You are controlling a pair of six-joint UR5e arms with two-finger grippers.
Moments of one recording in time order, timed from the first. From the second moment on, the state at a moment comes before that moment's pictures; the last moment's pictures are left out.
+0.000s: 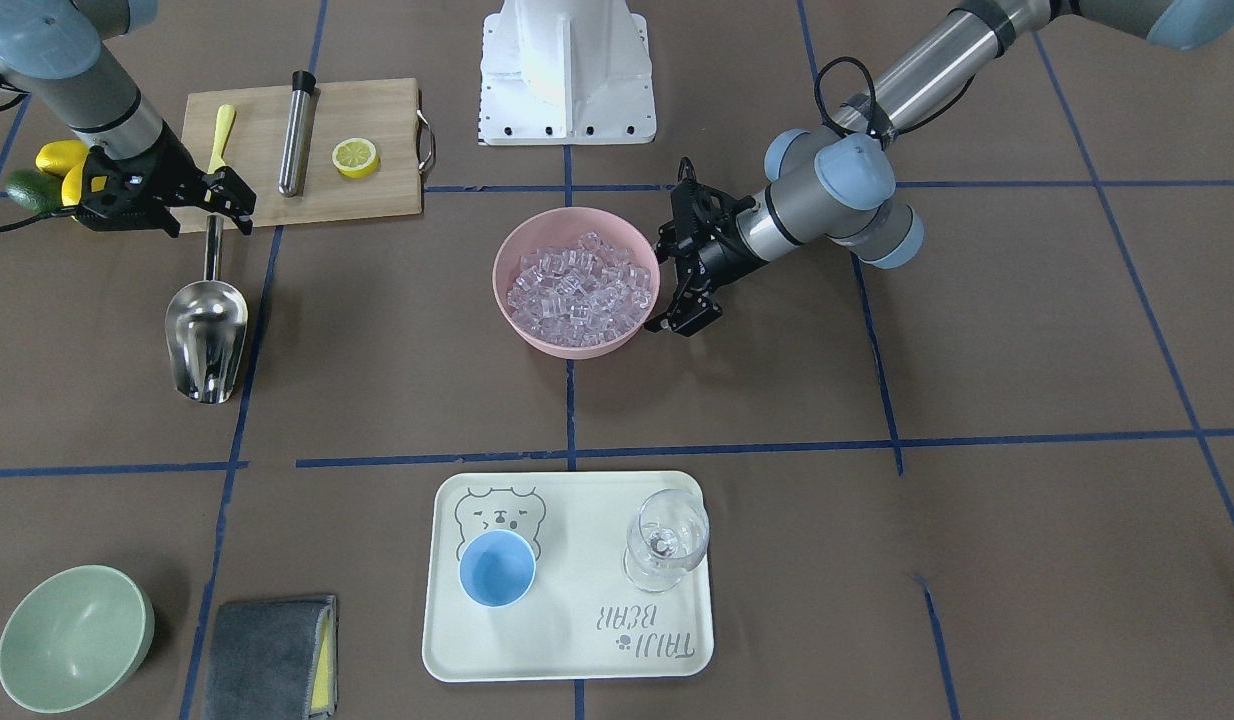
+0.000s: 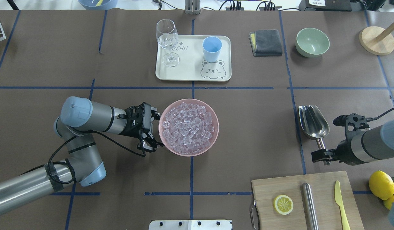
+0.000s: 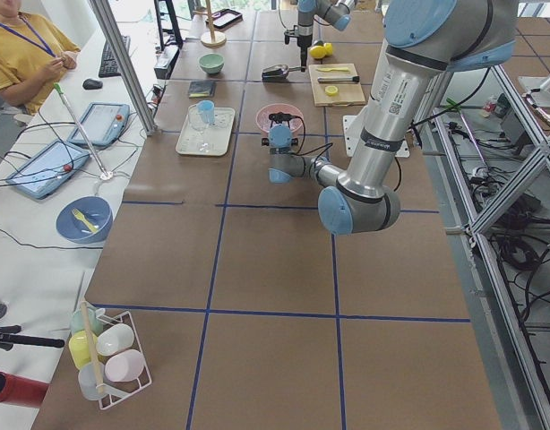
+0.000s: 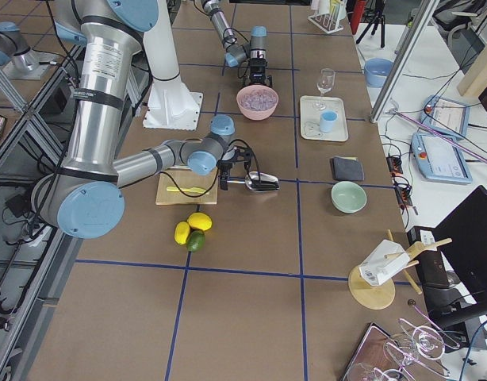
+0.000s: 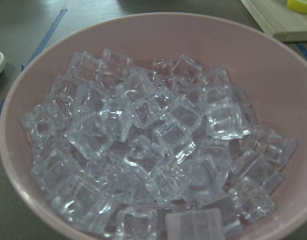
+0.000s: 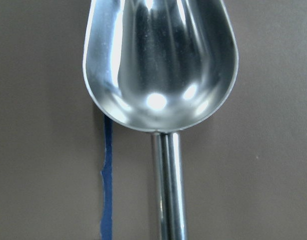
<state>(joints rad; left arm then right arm) -0.53 -2.06 -1.34 -2.84 -2.05 0.03 0.57 -1.80 2.01 -1.07 1.97 1.16</state>
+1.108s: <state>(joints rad) -0.53 -2.06 -1.34 -2.84 -2.05 0.03 0.63 -1.80 2.02 -1.09 1.96 1.06</state>
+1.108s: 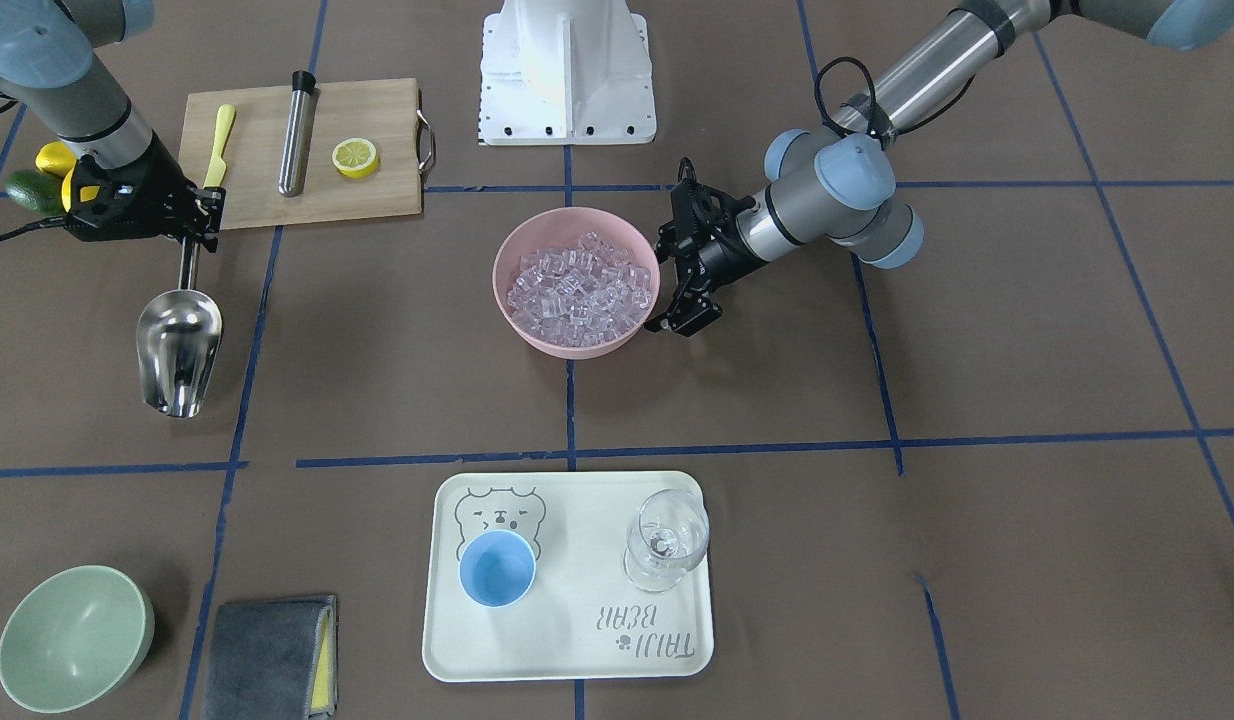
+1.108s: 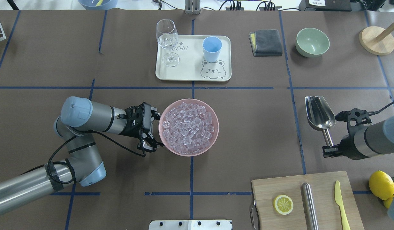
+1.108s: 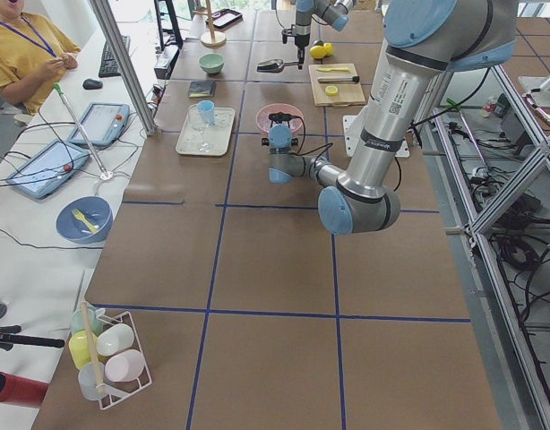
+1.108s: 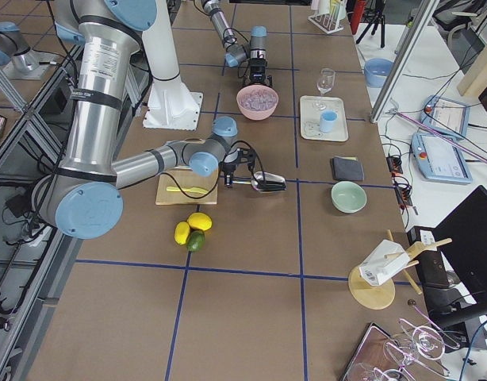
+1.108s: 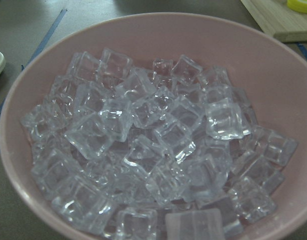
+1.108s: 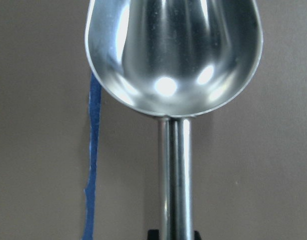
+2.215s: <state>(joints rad) -0.53 -2.06 -1.34 -2.84 -2.05 0.03 0.64 -1.76 2.13 -1.10 1.95 0.46</state>
